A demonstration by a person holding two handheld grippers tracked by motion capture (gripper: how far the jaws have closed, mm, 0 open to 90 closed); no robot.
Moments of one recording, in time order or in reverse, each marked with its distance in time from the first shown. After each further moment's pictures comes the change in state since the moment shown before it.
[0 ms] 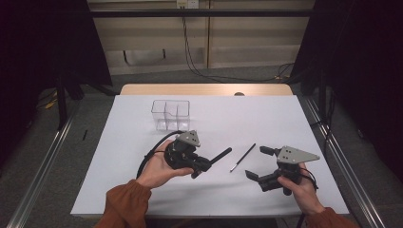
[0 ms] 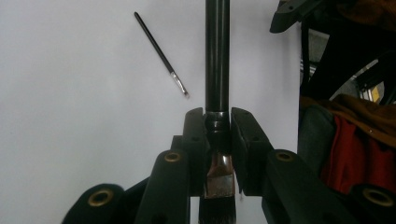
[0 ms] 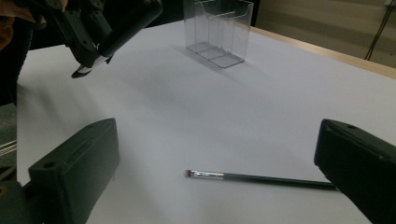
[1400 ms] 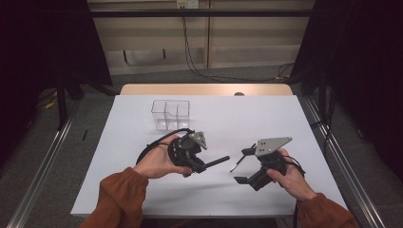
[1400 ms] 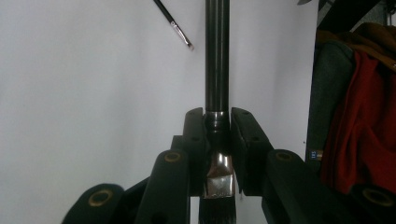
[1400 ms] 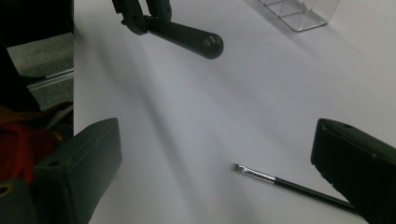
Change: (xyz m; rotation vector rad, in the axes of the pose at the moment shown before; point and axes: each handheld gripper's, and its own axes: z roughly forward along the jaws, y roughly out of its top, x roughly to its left) left arm 0.000 0.019 0.001 0.266 0.020 0.089; right arm 0.003 0.034 0.035 0.285 0.248 -0.090
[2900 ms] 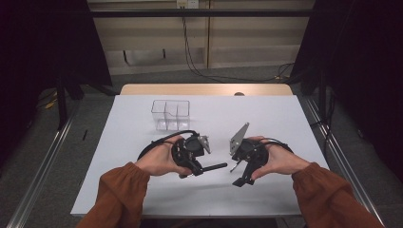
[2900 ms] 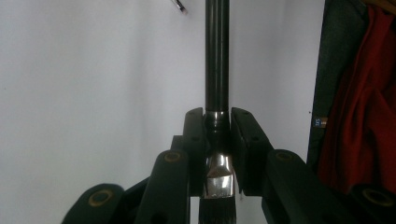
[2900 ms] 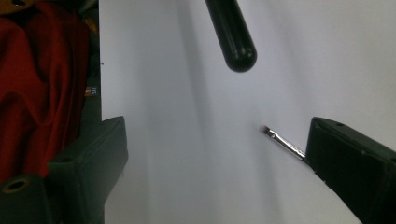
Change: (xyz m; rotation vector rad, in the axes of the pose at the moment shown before) left arm 0.001 0.008 0.009 0.161 -0.021 0.048; right arm -0.014 0.051 0.037 0.533 0.235 -0.165
